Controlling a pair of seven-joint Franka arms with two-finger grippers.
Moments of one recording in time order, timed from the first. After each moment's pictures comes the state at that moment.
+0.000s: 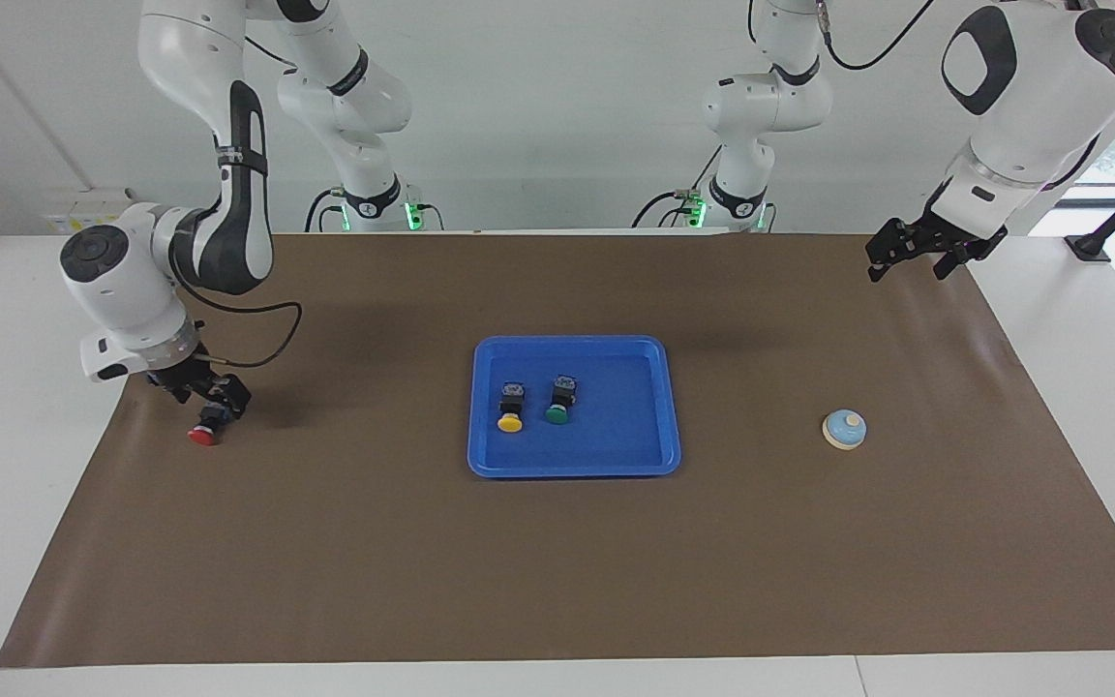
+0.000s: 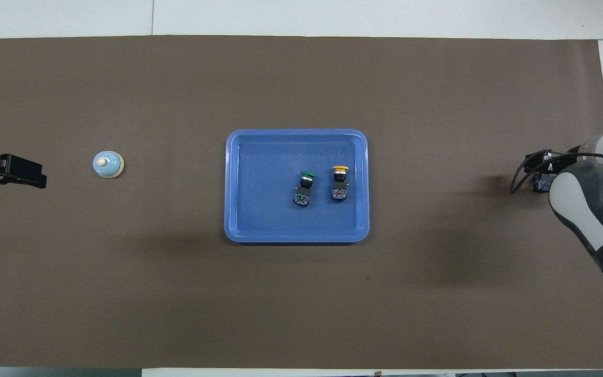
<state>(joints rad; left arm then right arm) -0.01 -0.04 0.00 -1.72 0.00 1.59 0.04 -0.21 0.22 -0.05 -2.07 -0.08 2.32 0.11</state>
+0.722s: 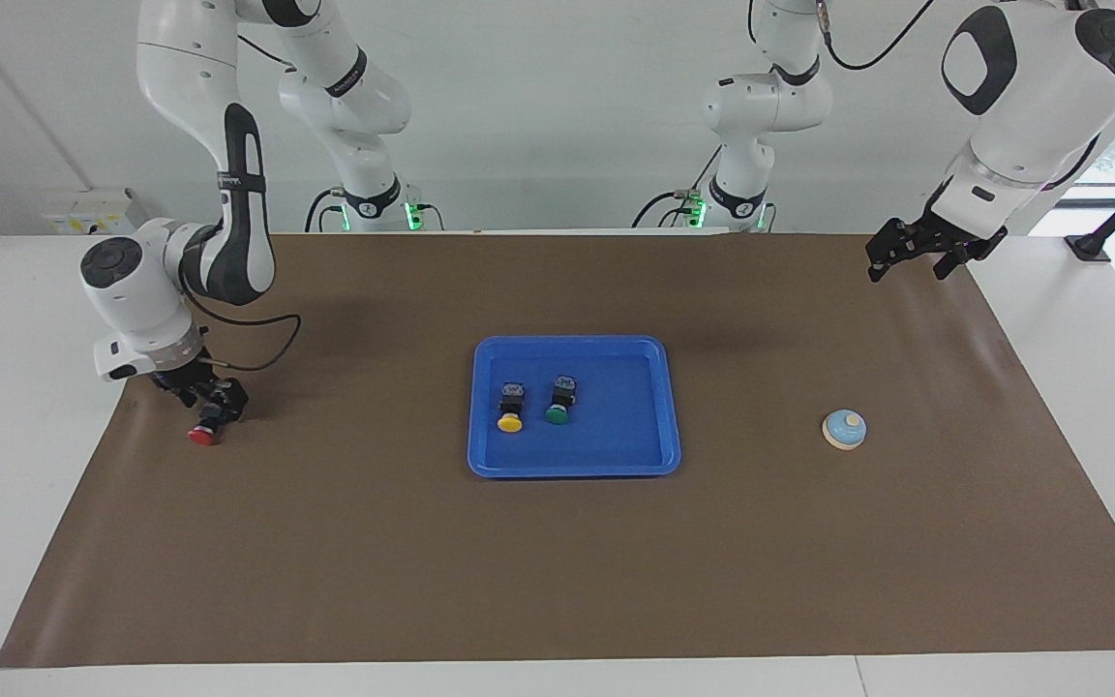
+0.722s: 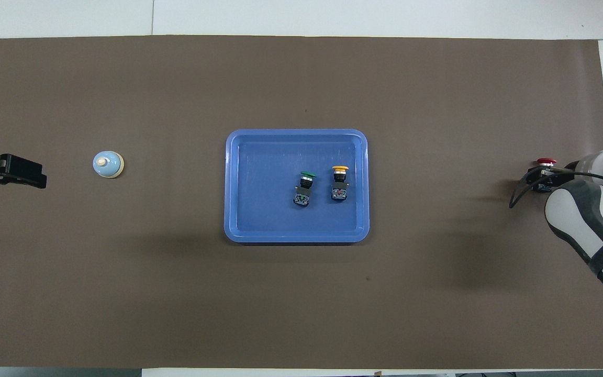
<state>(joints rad) -0.01 -0.04 0.00 -1.72 0.00 1.59 0.04 -0.25 0.25 -0.05 -2.16 -0.08 2.46 0.06</state>
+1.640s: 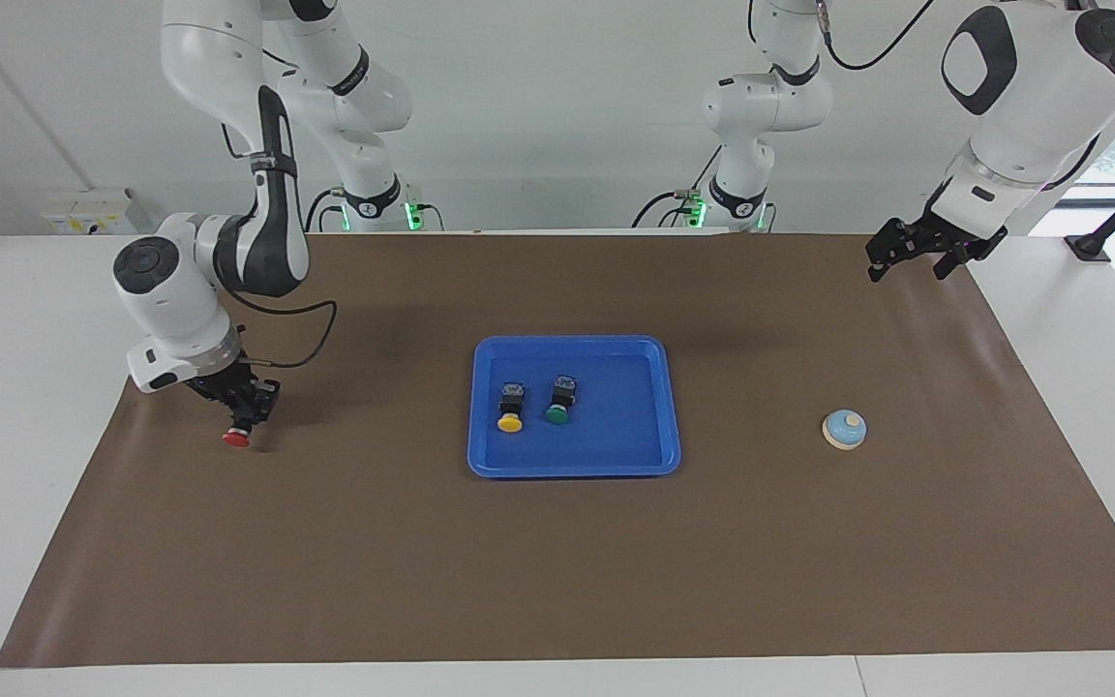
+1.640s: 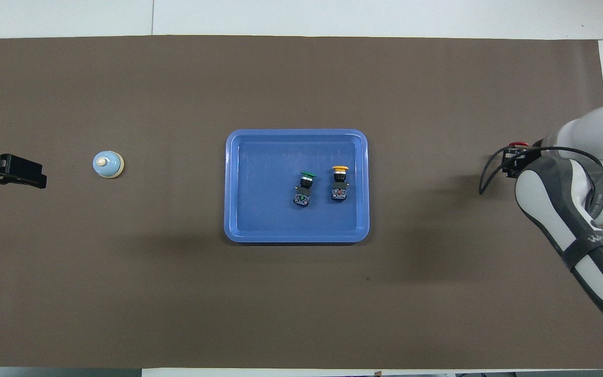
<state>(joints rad) -0.01 -0.04 0.00 -1.72 0.00 1.59 0.04 -0.04 0.22 -0.02 -1.96 -0.08 2.15 0.20</state>
